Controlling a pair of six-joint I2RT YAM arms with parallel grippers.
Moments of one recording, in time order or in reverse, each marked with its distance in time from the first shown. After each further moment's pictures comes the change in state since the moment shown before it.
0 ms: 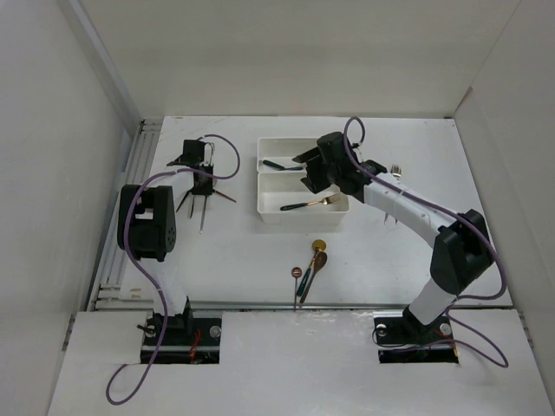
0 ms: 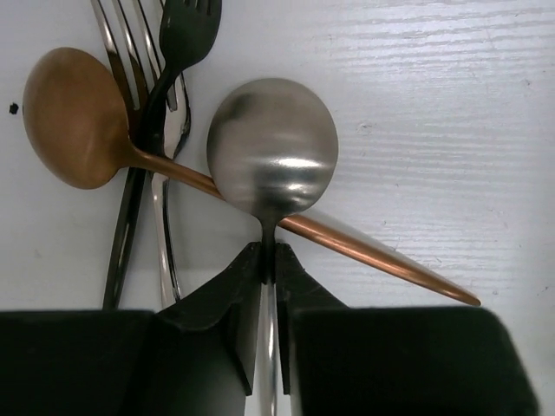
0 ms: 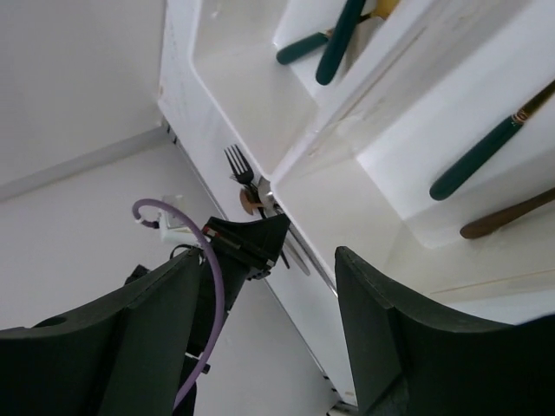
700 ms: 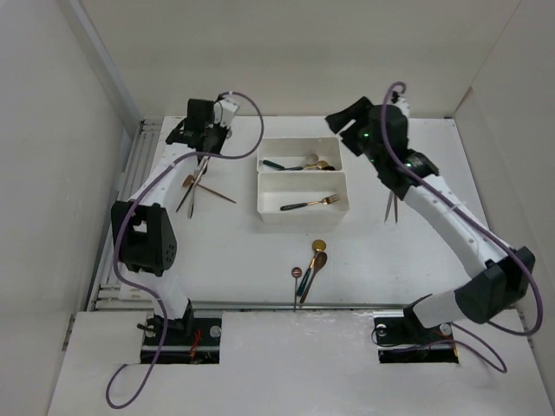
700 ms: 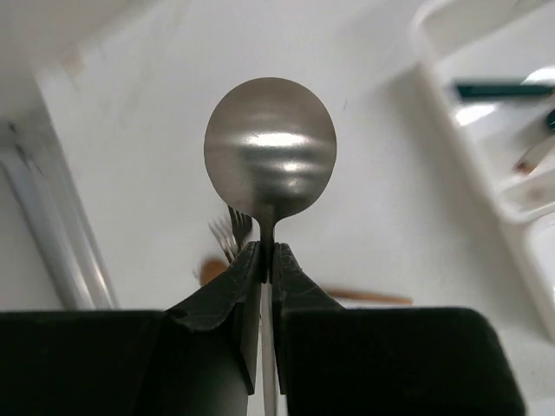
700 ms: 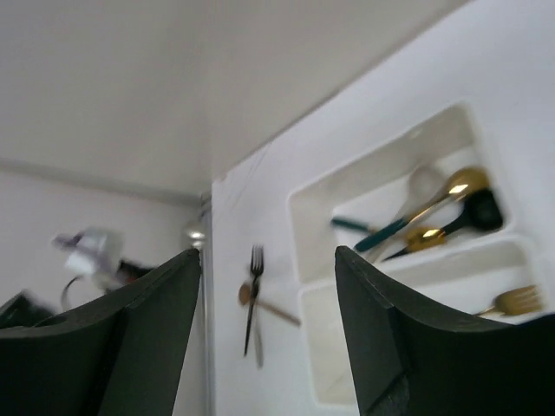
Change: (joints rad) left arm -0.108 -0.119 0.325 -0.185 0.021 0.328; right arm -0.103 -0.219 0.081 0.118 0.085 -0.609
